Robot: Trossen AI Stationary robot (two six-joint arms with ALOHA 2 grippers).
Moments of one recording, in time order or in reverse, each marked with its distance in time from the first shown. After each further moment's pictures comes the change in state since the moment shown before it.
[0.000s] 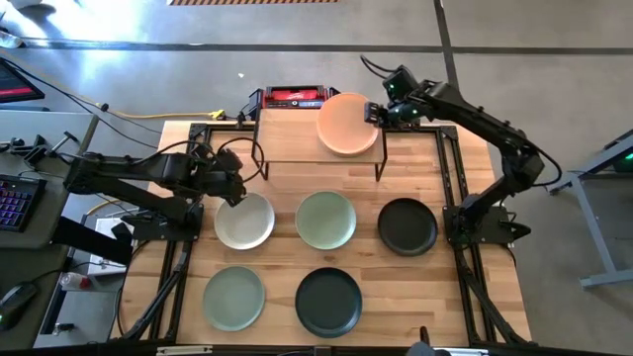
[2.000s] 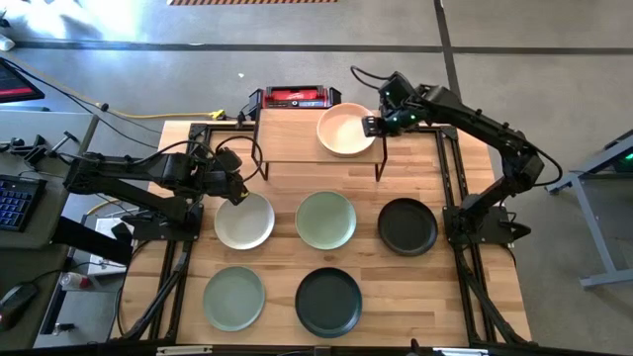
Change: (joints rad) left arm 0.000 0.001 -0.001 0.016 -0.007 -0.088; right arm 0.059 -0.005 0.000 -0.054 0.002 -0.202
